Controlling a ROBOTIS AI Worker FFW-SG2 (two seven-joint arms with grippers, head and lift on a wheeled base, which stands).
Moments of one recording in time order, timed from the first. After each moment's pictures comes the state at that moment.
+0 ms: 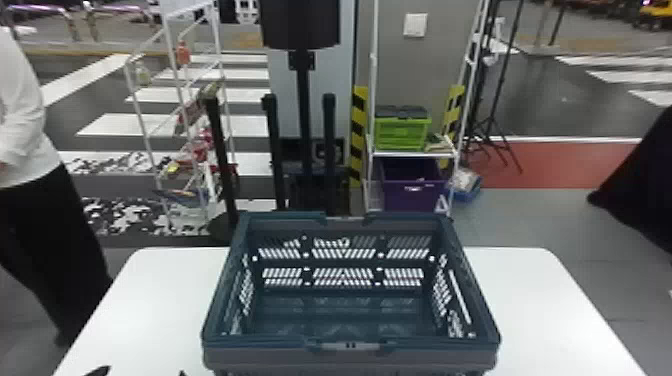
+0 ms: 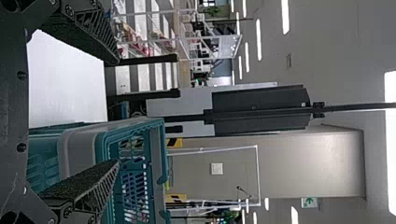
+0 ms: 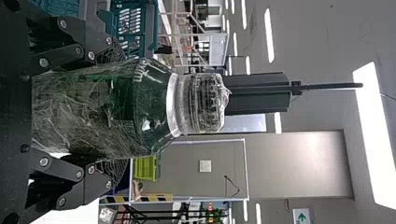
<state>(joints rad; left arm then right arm) 0.86 0.21 0.01 -2.21 0.08 -0.23 0.10 1.02 -0.03 -0.17 -2.21 -0.23 -0.42 0.36</state>
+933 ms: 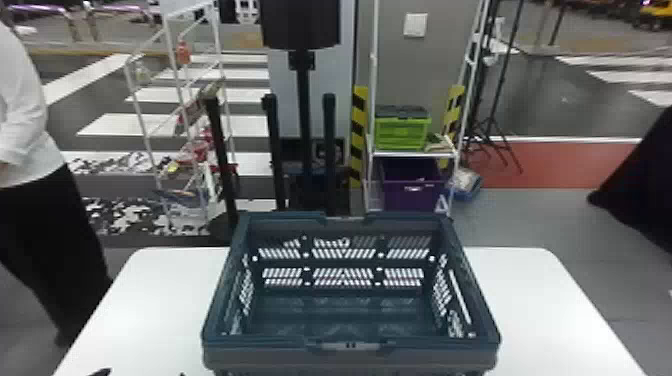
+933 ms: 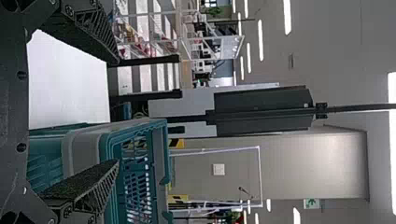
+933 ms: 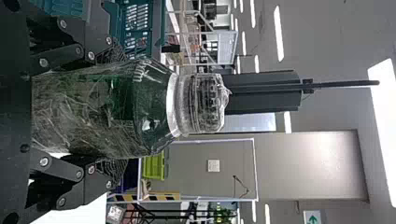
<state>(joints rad) 0.85 0.21 0.01 -2.20 0.08 -0.23 0.10 0.94 -0.03 -0.20 -2.23 -0.23 -0.30 0.36</state>
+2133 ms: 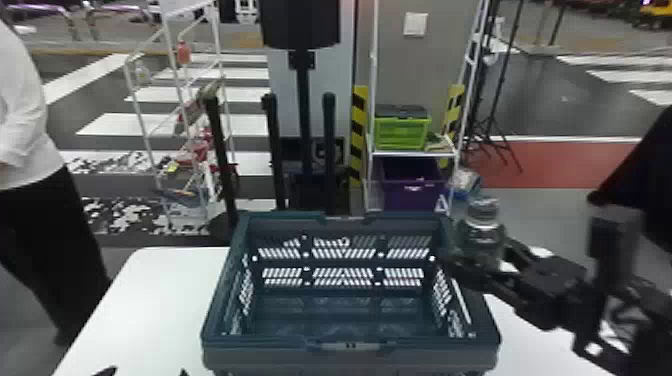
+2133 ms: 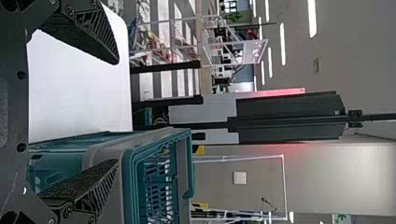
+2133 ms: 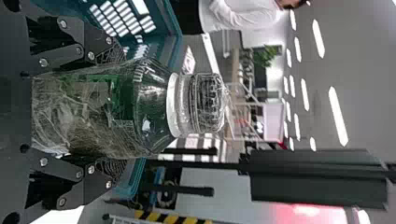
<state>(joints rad) 0.77 0.21 0.03 -2.15 0.12 -0.10 0.10 0.07 -0.24 -0.09 -2.11 -0.16 0.66 0.63</state>
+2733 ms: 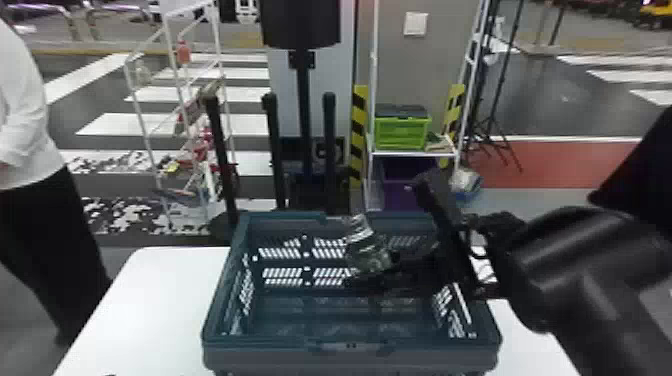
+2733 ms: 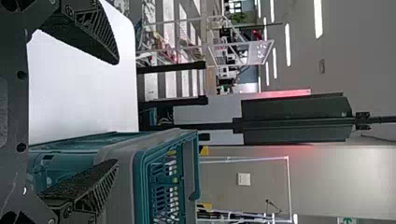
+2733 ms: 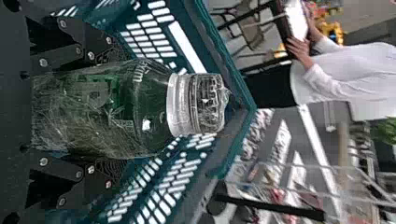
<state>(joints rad) 0.78 0.21 0.03 -2.13 0.13 -0.12 0.10 -0.45 -0.24 0.36 -1.74 -0.05 1.10 0.81</state>
